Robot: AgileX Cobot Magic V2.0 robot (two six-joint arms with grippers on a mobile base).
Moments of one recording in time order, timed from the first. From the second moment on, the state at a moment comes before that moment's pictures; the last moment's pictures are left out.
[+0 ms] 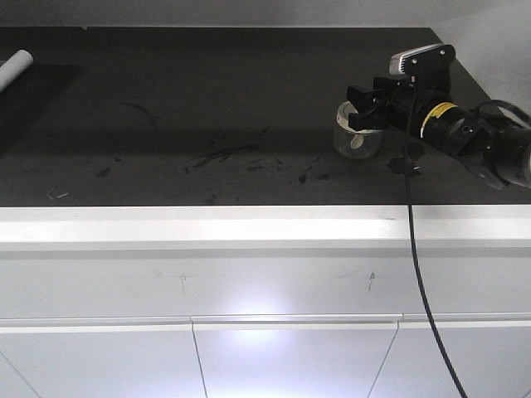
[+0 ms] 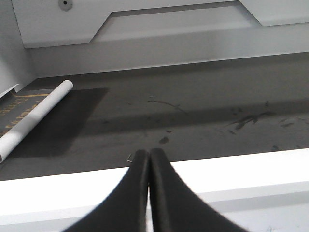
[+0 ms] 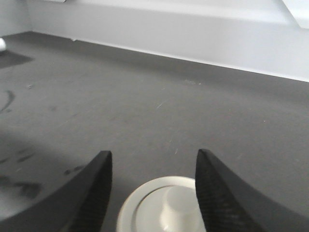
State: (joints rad) left arm -0.02 0.33 -0.24 0.06 0.03 0.01; right arm 0.03 2.02 -1.36 -0.85 -0.61 0.65
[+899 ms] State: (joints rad) left arm -0.02 0.33 -0.24 0.06 0.03 0.01; right arm 0.03 2.18 -1.44 -0.70 -0.71 0.50
